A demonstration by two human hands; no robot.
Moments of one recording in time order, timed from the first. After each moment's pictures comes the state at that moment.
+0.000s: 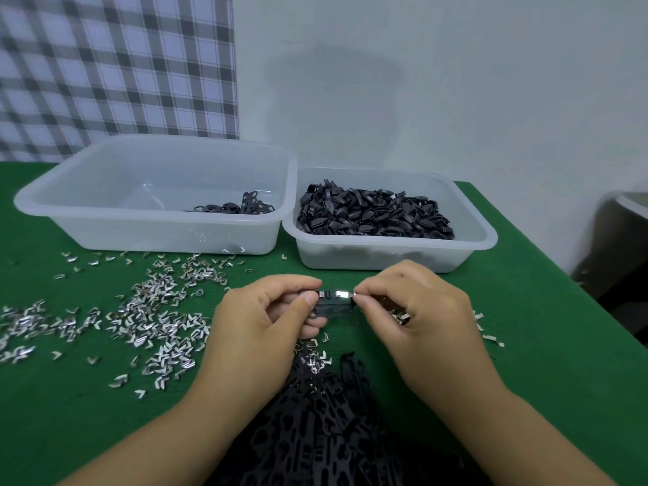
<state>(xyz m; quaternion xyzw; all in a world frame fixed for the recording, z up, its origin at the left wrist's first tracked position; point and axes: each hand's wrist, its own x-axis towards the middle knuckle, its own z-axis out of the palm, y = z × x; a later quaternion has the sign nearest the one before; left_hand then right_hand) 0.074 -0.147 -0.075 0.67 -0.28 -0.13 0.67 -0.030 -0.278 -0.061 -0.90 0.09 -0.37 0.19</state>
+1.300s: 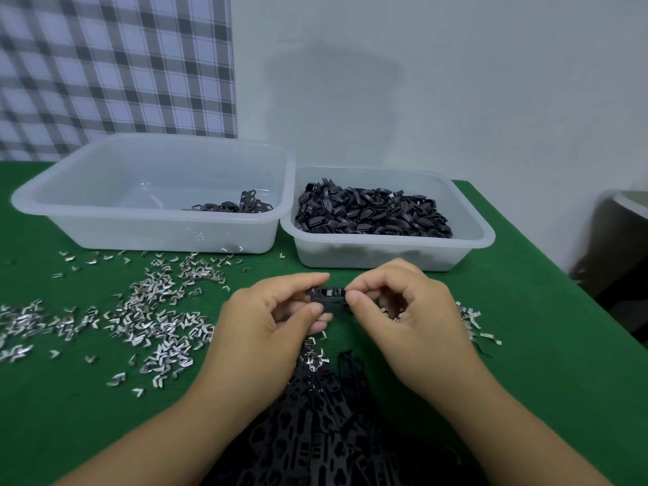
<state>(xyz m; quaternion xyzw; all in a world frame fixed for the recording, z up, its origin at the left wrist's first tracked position) 0.073 -0.147 -0.078 0.66 -0.30 -0.16 0.67 -0.025 -0.273 -0.059 -0.85 0.17 -0.31 0.40</state>
